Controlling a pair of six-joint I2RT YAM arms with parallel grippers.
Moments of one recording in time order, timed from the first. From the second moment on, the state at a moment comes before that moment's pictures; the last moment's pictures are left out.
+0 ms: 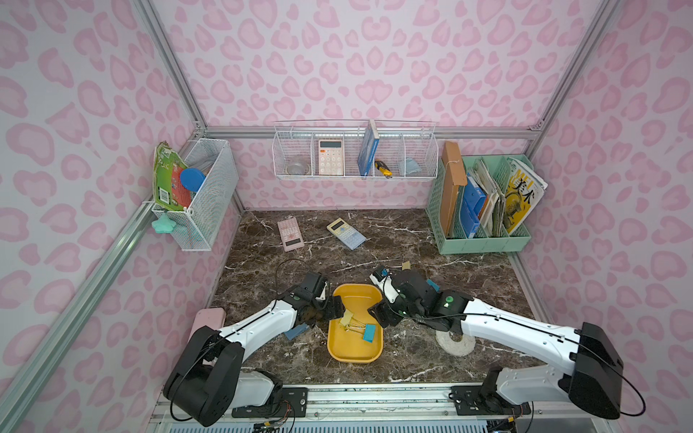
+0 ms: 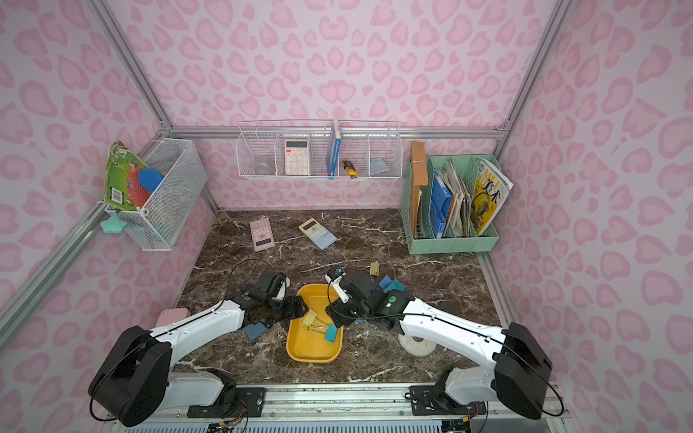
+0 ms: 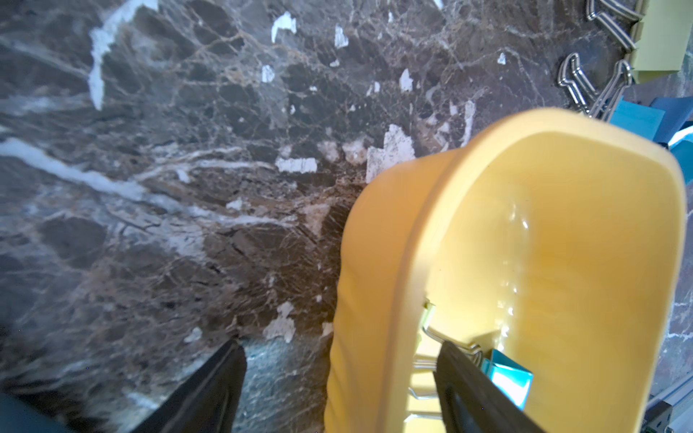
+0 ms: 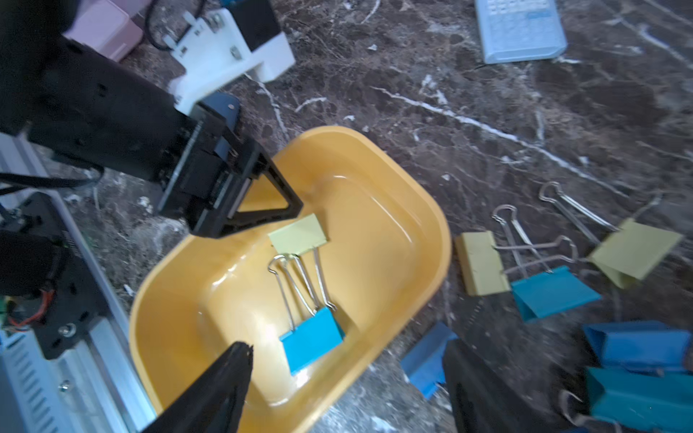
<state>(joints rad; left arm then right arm) -0.45 1.34 0.63 -0.36 0.19 -0.60 0.98 1.29 0.91 -0.42 0.02 0.16</state>
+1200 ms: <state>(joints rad) -0.44 1.35 0.63 -0.34 0.20 -0.57 0.83 1.46 0.76 -0.37 -0.07 -0.51</state>
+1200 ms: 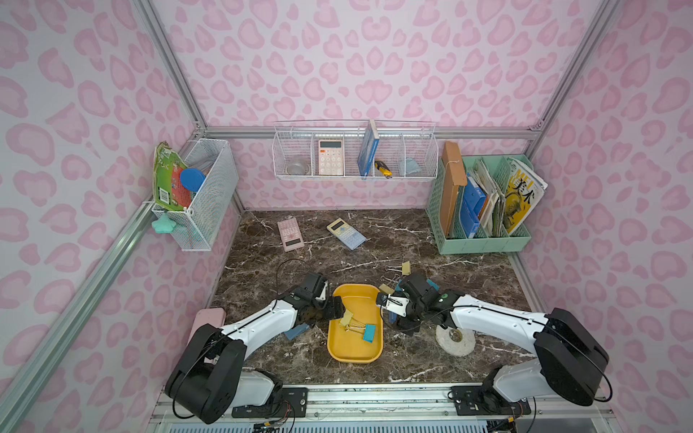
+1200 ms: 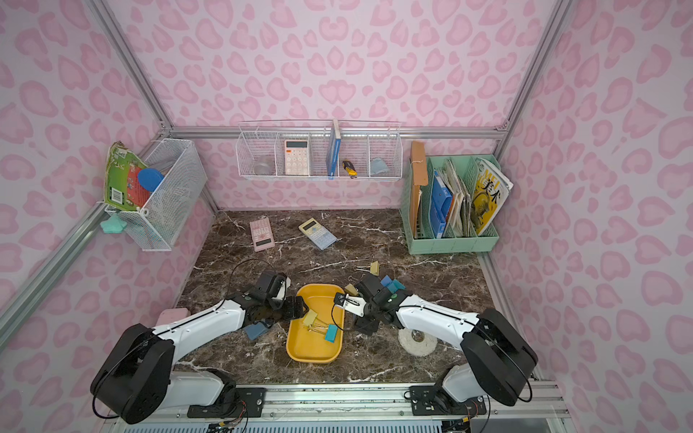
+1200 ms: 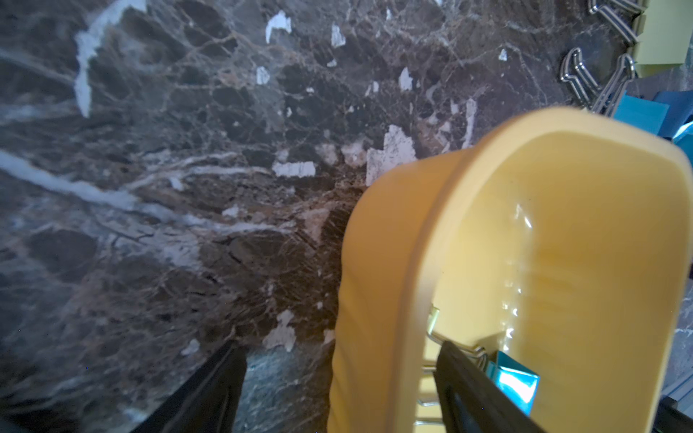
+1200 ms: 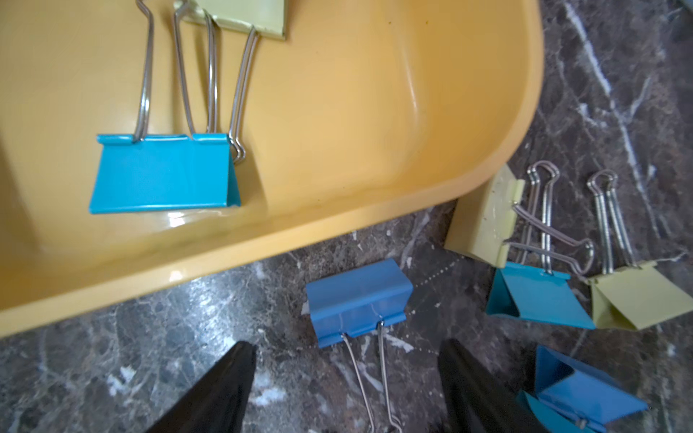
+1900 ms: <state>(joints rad) -0.43 1.37 0.63 -0.34 0.20 -0.57 0.79 1.61 0.79 -0.28 -0.11 -0.52</state>
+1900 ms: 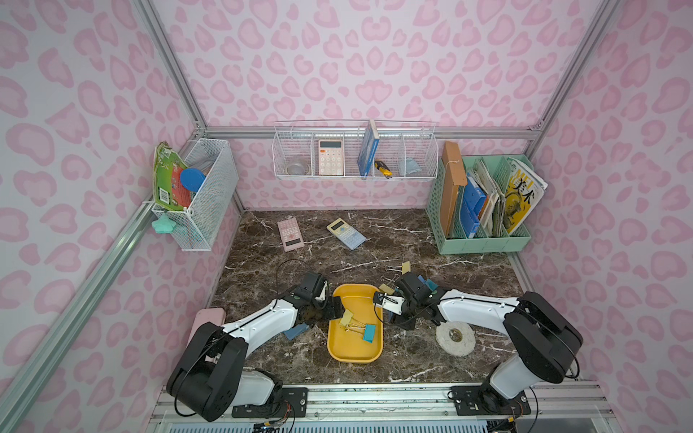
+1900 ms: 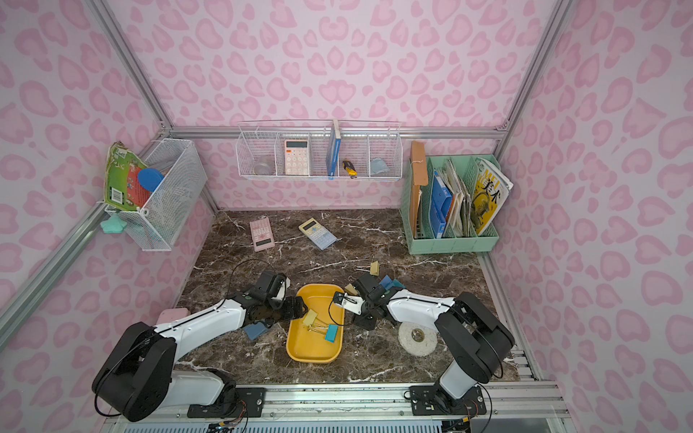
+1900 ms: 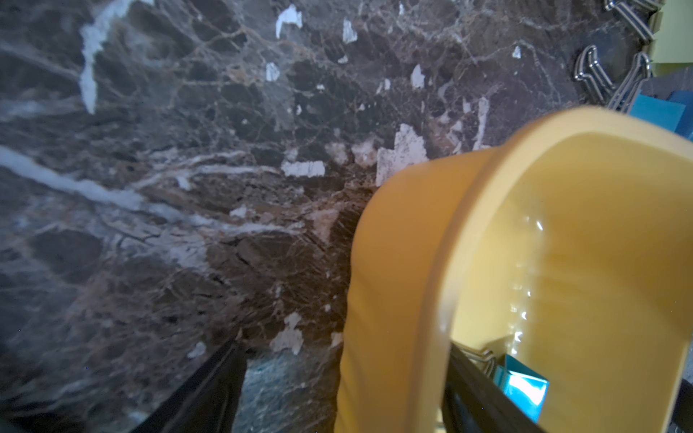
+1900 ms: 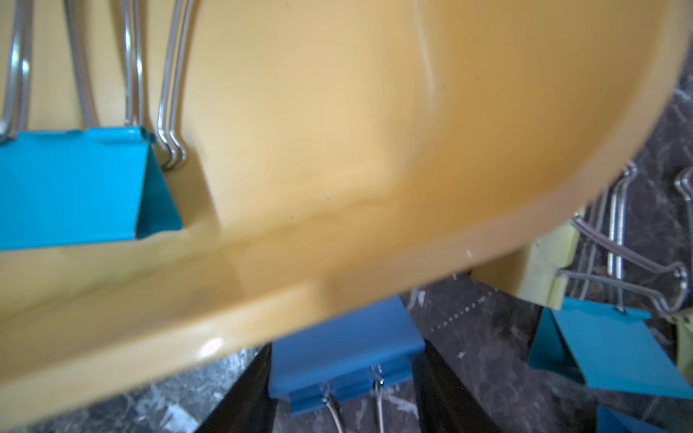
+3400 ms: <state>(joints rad) -0.43 1.35 0.63 -0.35 0.18 -0.57 1.03 1.63 1.01 -0.30 -0.14 -0.29</state>
